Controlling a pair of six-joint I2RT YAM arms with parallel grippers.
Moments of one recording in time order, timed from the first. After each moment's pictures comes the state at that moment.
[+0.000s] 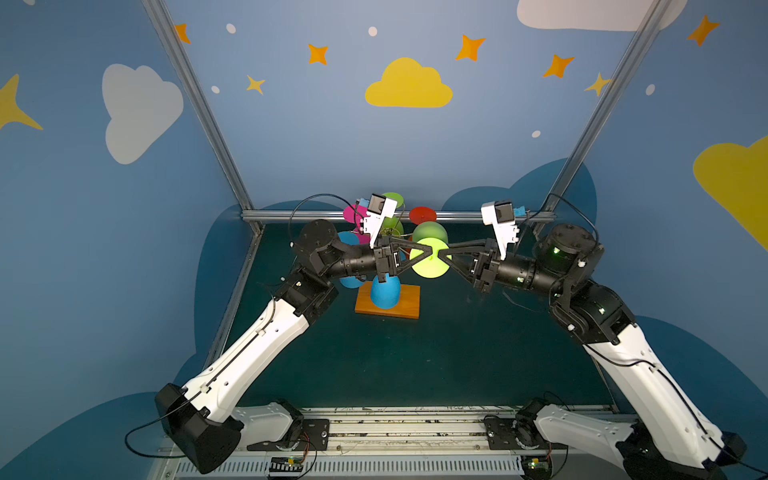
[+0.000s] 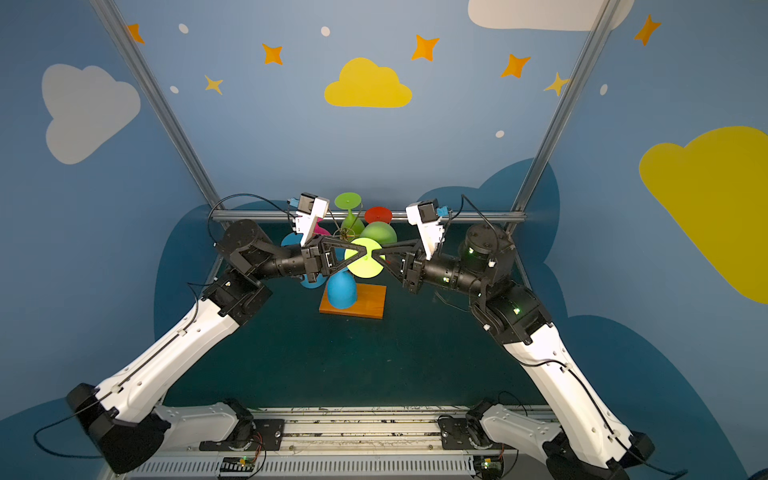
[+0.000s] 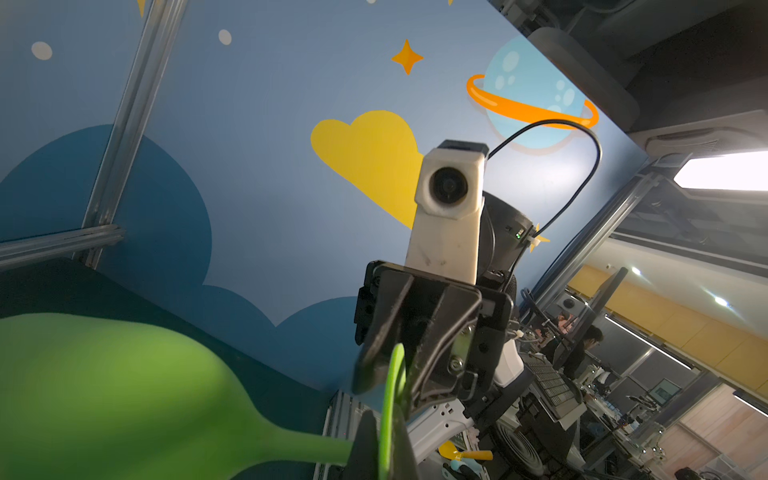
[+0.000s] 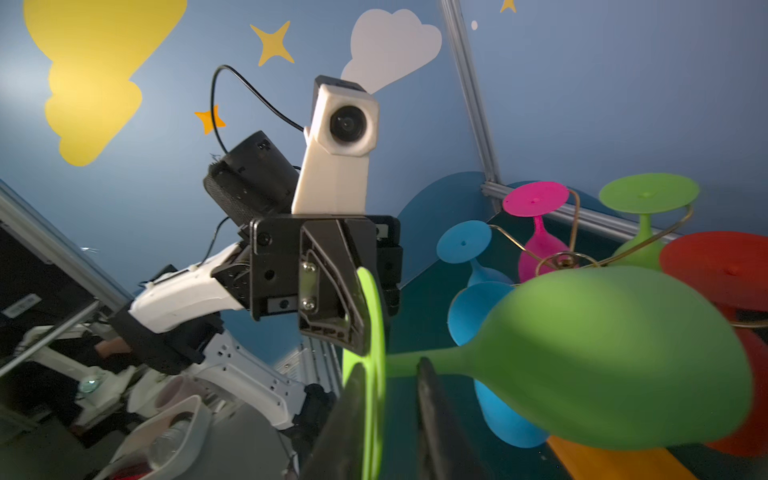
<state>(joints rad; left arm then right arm) -0.58 1.26 1.34 0.18 0.87 -0.80 0.65 1.07 1.47 -0.44 -0.54 0.35</state>
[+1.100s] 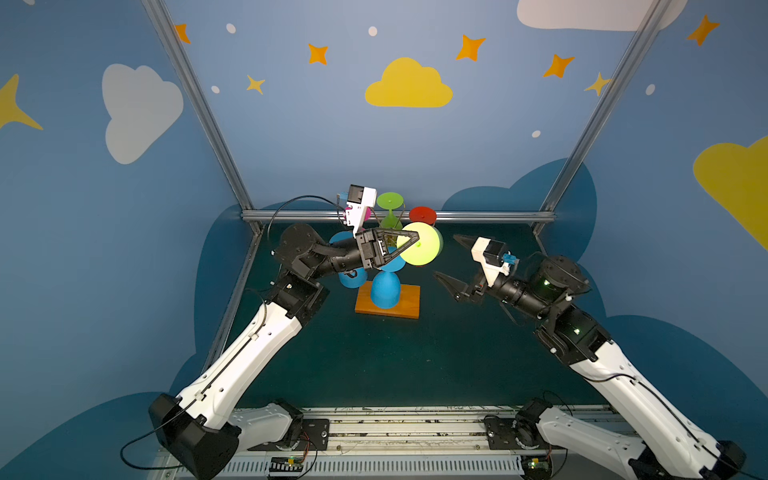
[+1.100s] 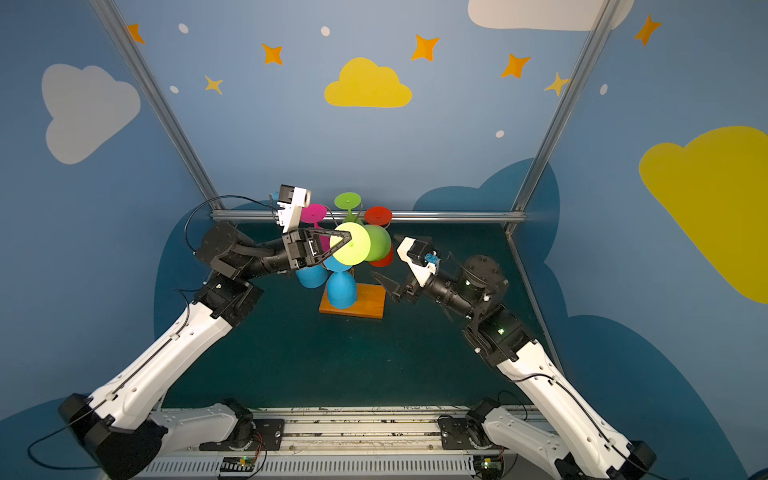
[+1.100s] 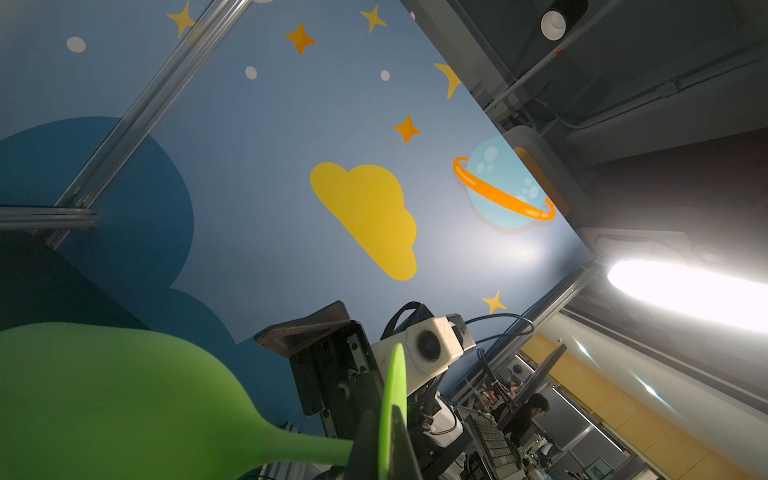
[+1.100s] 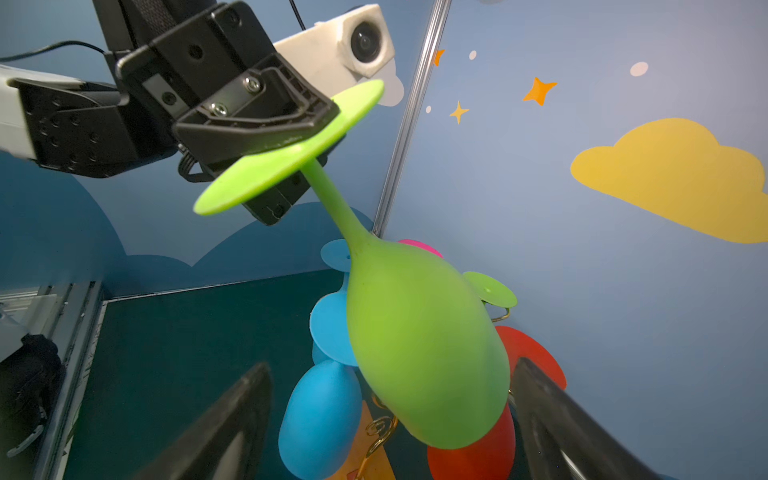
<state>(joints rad) -0.53 1.23 1.30 0.32 0.84 -1.11 0.69 0.97 1.13 -0.08 -0.36 -0.27</state>
